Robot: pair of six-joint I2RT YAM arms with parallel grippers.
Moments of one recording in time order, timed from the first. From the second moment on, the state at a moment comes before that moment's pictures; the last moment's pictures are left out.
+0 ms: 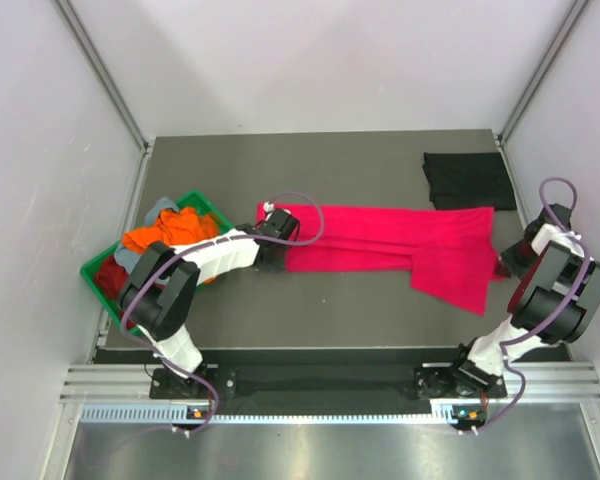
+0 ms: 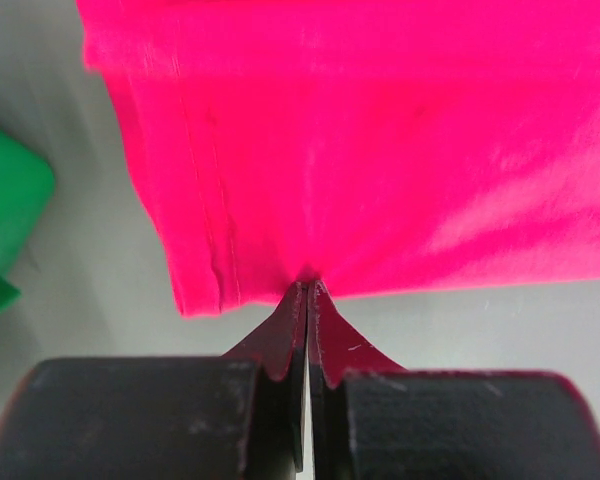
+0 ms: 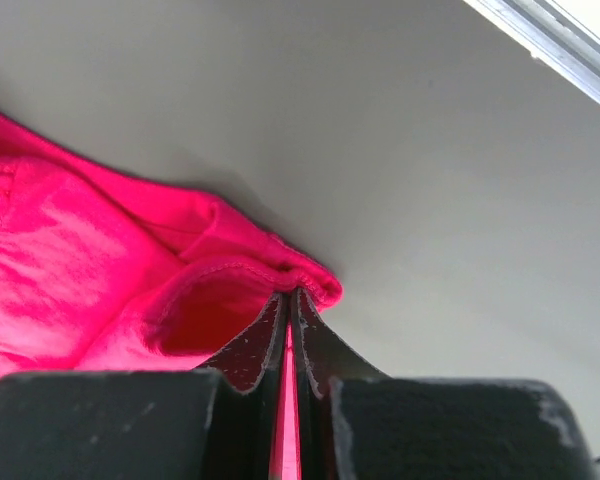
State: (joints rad) left arm -0.63 1.70 1.01 -0.46 -0.24 -0.45; right arm -0.57 1.64 0.96 -0.58 0.01 0.48
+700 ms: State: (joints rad) left arm -0.54 1.47 0.98 -0.59 -0.15 -0.45; right arm -0.61 1.47 0.85 -0.64 0.05 0.44
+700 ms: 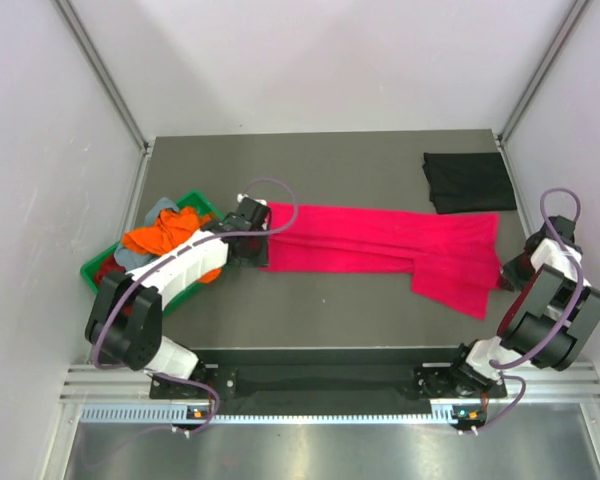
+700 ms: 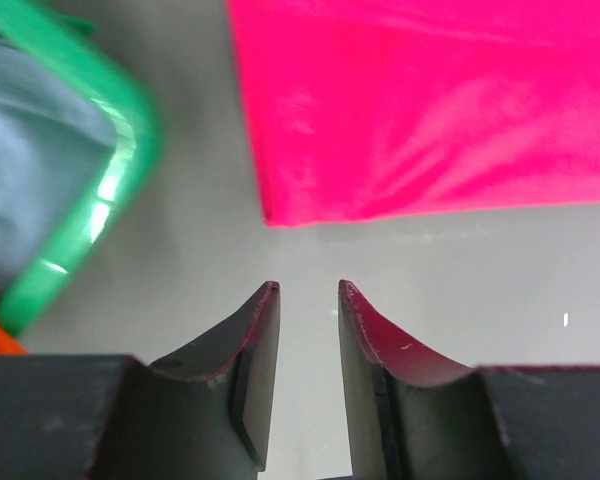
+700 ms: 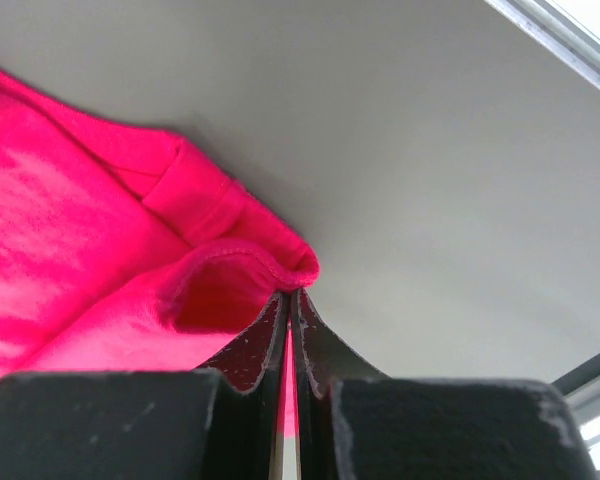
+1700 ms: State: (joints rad) left arm -0.35 1.72 1.07 -0.52 0.13 -0.33; right arm -0.61 1.46 0.82 -0.61 -0.03 0.42
